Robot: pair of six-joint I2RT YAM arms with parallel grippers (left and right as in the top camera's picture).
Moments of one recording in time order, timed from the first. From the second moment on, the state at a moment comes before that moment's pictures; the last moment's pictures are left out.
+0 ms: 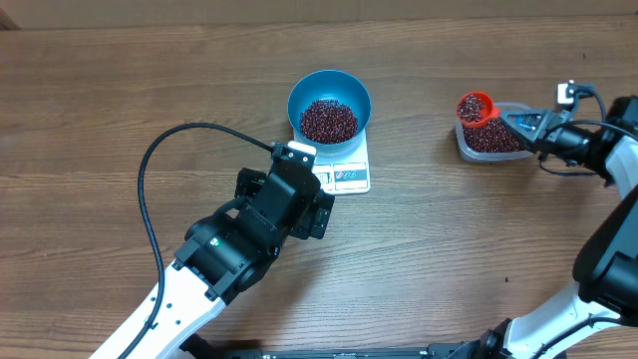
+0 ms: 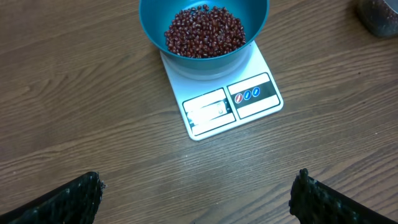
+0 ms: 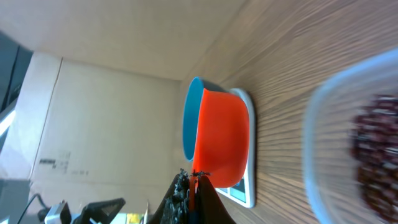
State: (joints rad) left arm -0.72 1.16 1.07 -0.79 -0.31 -0.30; right arm -0.50 1.93 1.31 -0.67 -1.36 0.02
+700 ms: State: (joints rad) left arm -0.72 1.16 1.07 -0.79 -0.31 -0.30; right arm -0.19 1.93 1.30 -0.15 -1.40 0.37
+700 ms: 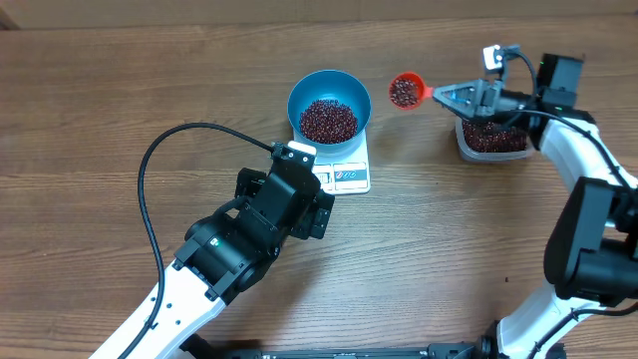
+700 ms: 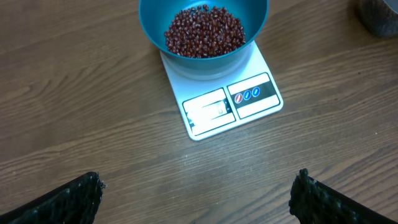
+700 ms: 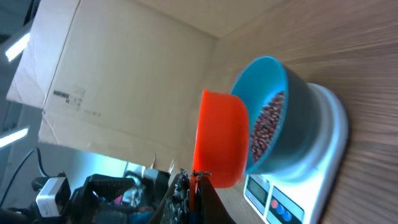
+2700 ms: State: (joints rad) left arm -0.72 1.16 1.07 -0.79 -0.31 -0.30; right arm 0.13 1.93 1.30 0.08 -1.06 -0.18
